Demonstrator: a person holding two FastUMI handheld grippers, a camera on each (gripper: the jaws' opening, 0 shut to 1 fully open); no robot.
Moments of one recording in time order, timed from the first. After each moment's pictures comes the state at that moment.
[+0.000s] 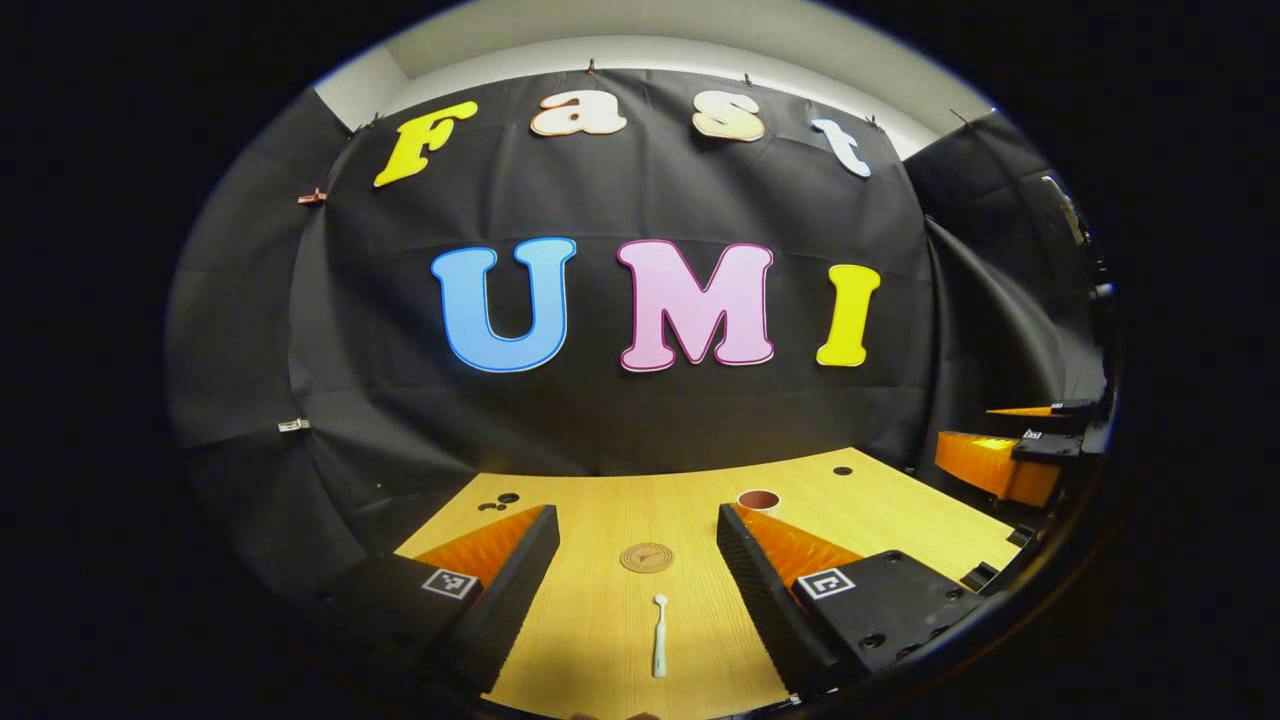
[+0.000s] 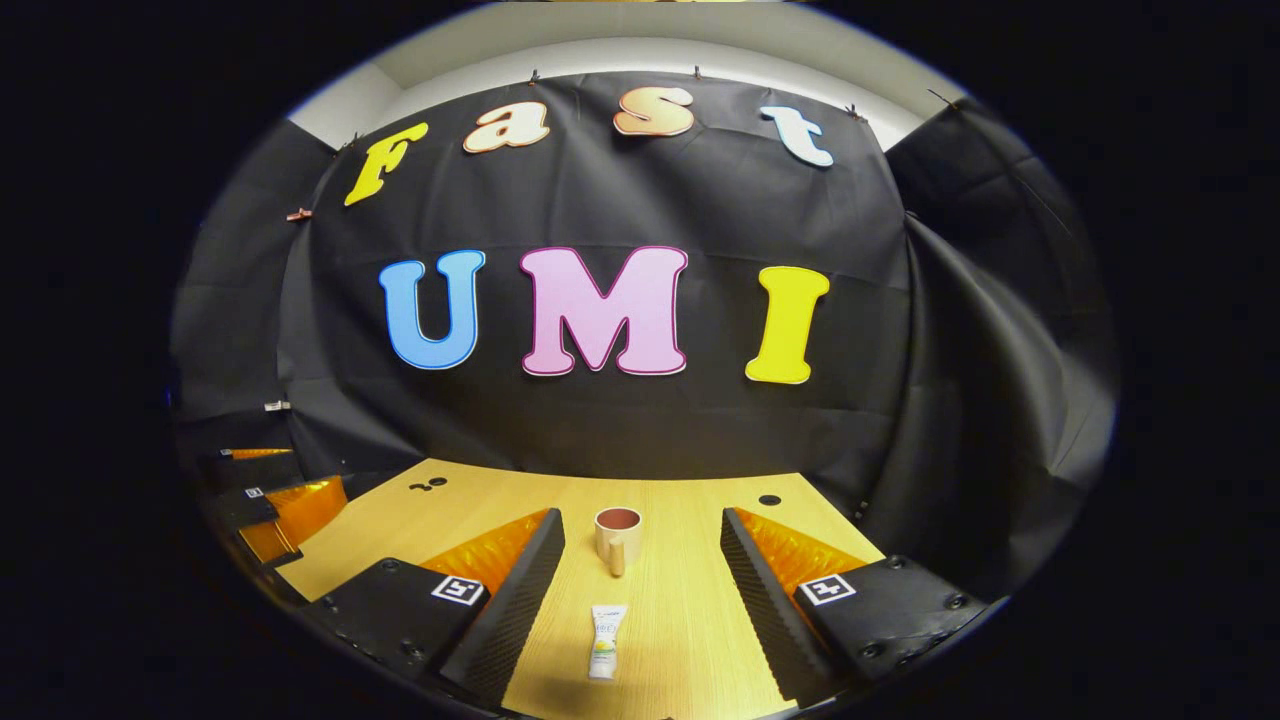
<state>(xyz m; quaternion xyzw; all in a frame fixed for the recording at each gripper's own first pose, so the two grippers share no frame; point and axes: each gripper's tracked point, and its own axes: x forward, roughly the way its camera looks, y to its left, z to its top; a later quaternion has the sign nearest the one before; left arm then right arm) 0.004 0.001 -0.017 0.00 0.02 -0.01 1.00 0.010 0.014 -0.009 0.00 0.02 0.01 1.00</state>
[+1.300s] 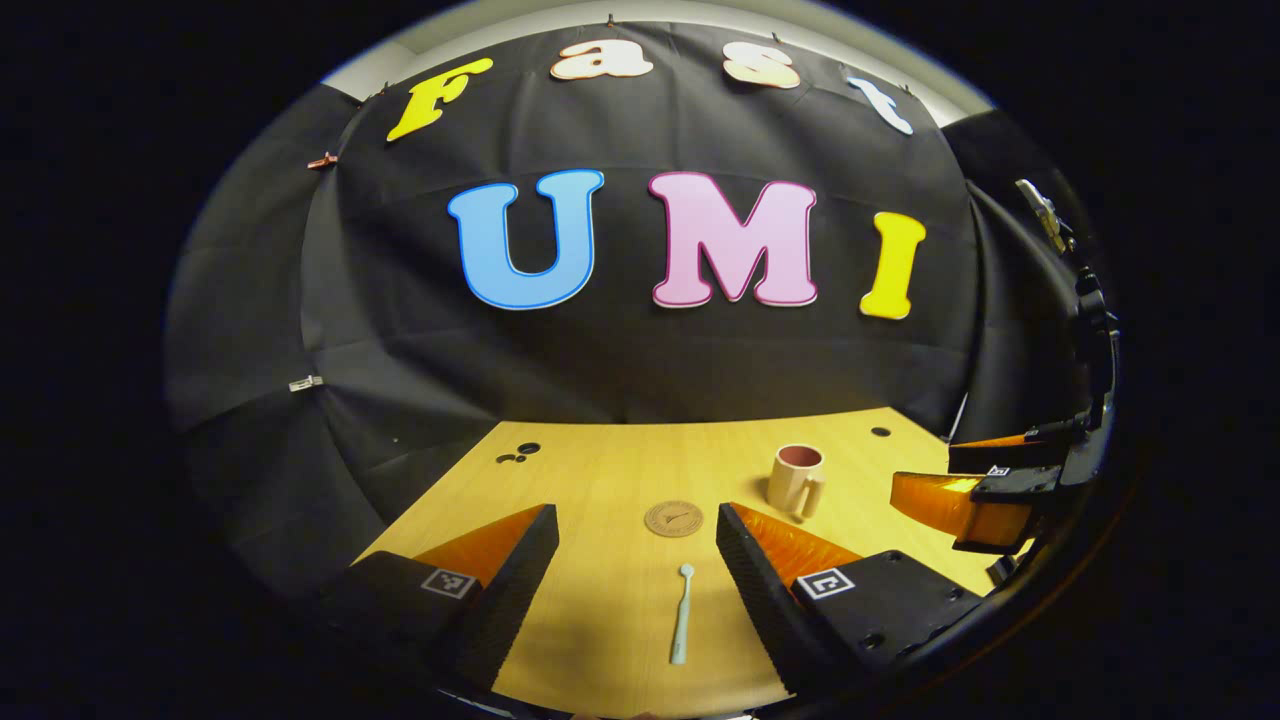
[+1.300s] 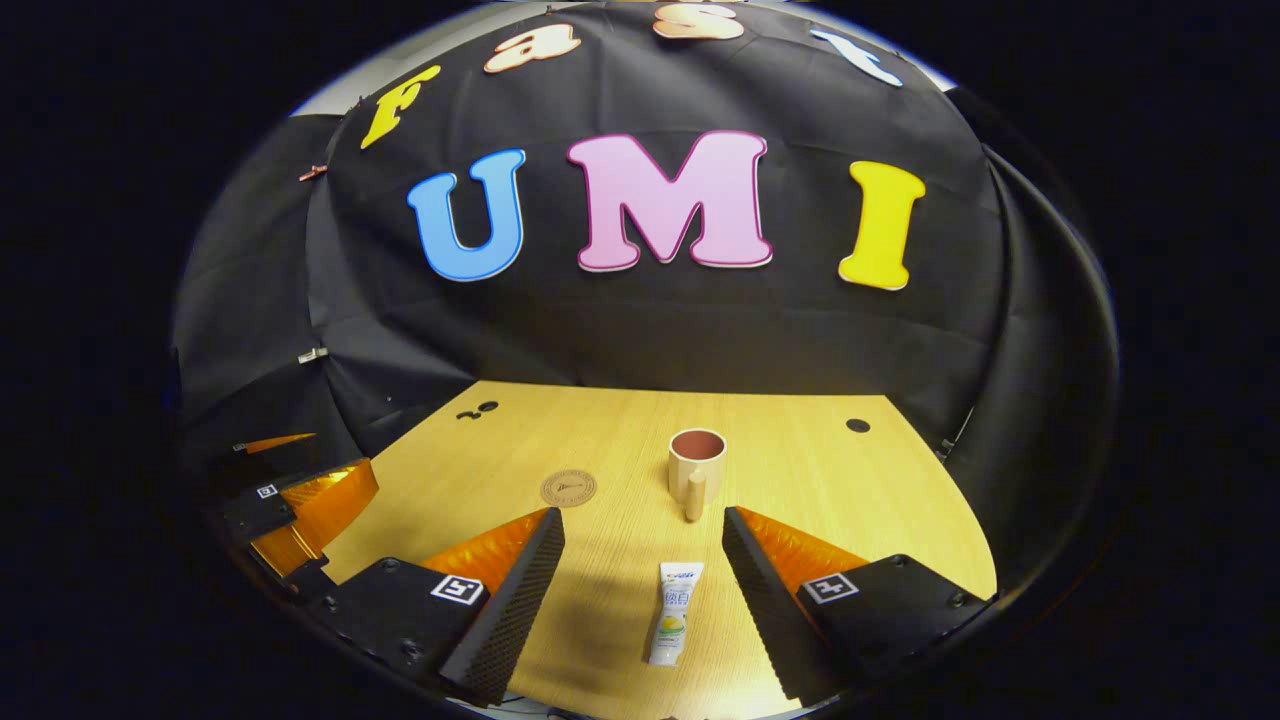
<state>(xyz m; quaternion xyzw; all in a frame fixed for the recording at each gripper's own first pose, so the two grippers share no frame) 0.045 0.023 -0.075 -0.01 0.11 0.05 0.99 0.093 0.079 -0.120 0.00 0.18 0.11 0.98</state>
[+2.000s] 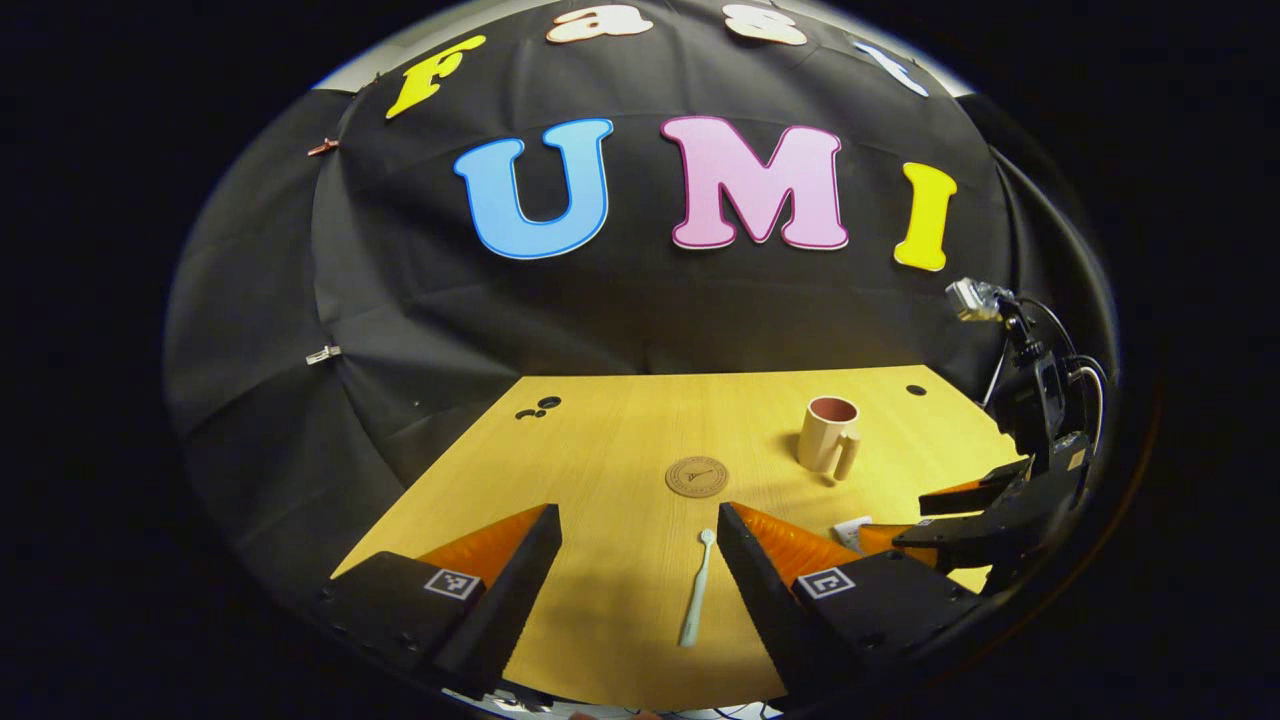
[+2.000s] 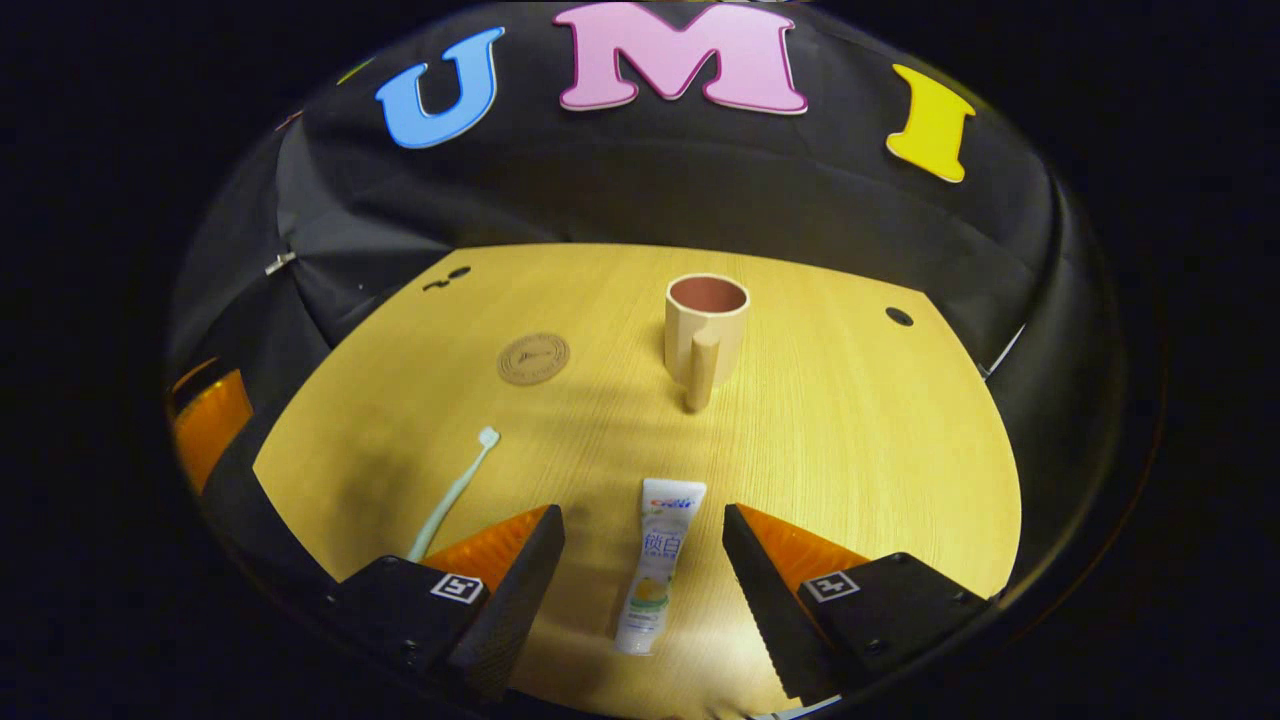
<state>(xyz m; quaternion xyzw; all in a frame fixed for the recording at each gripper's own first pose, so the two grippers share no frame) 0.057 0.022 -0.116 0.00 0.18 0.09 0.98 0.128 0.067 -0.269 -0.04 0.37 0.12 0.92</state>
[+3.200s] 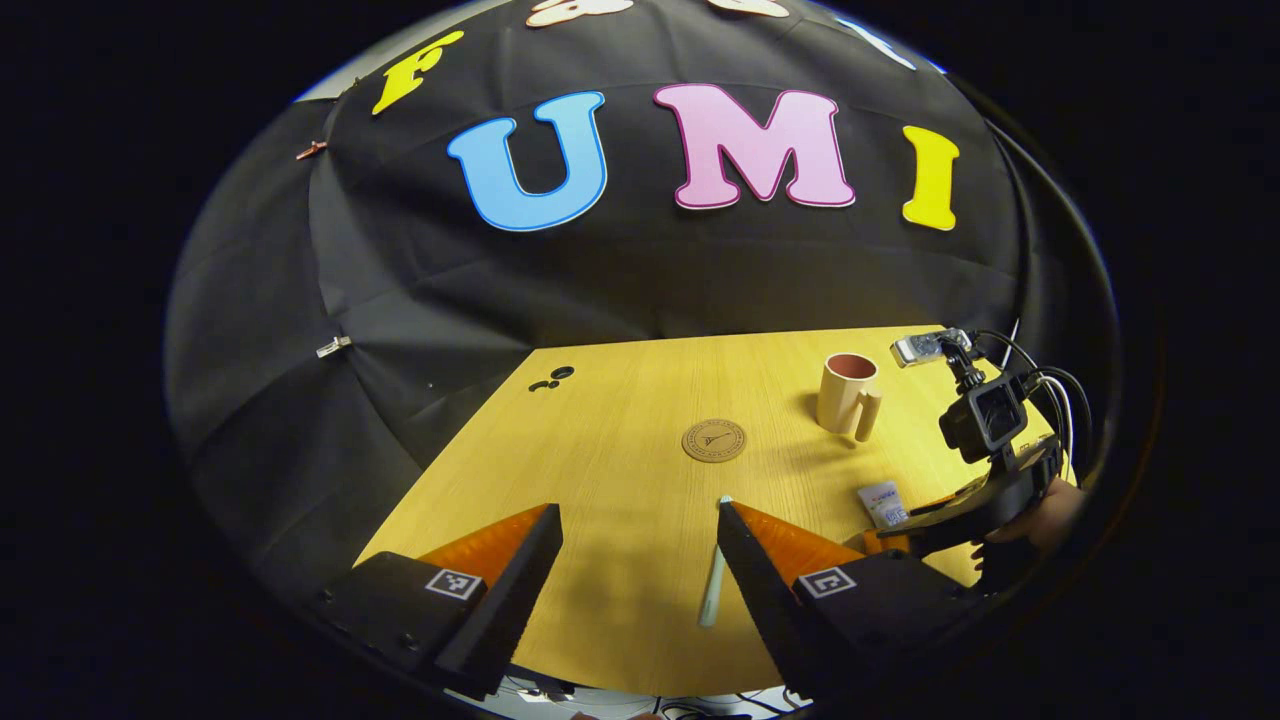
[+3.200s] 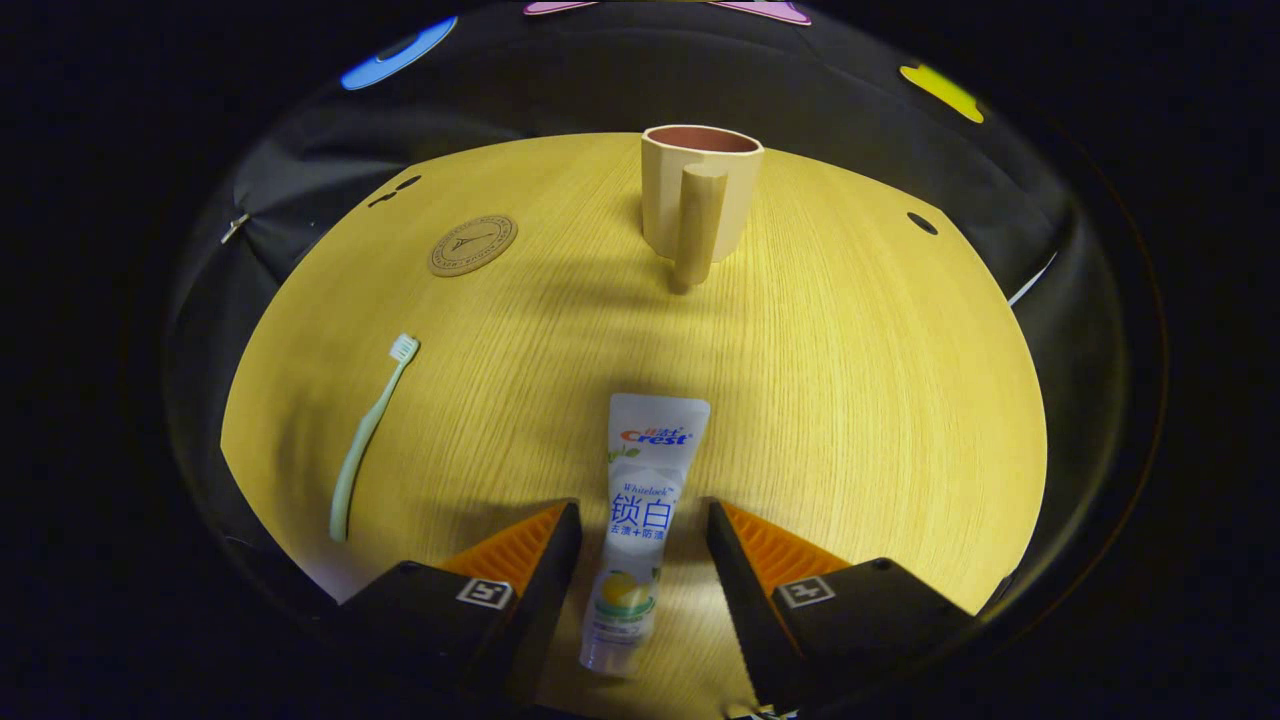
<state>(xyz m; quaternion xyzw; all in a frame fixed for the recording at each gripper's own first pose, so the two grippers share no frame) 0.048 0.022 -0.138 0.03 0.22 0.11 0.97 0.132 0.049 -0.354 -0.04 0.49 0.07 0.87</state>
